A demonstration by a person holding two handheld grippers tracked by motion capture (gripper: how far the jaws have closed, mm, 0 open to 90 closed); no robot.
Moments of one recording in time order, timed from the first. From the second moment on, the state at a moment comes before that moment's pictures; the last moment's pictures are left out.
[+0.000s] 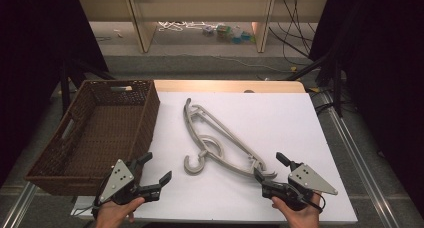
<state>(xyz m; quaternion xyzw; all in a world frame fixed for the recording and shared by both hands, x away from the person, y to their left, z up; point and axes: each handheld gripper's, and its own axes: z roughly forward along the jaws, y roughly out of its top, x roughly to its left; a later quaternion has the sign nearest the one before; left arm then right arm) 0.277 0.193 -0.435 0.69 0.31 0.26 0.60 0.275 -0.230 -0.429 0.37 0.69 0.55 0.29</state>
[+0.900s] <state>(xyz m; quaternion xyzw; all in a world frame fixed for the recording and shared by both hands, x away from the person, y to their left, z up) 0.270 0.192 -0.433 0.69 0.31 0.26 0.59 0.298 -0.196 -0.411 0.28 0.79 0.47 0.26</state>
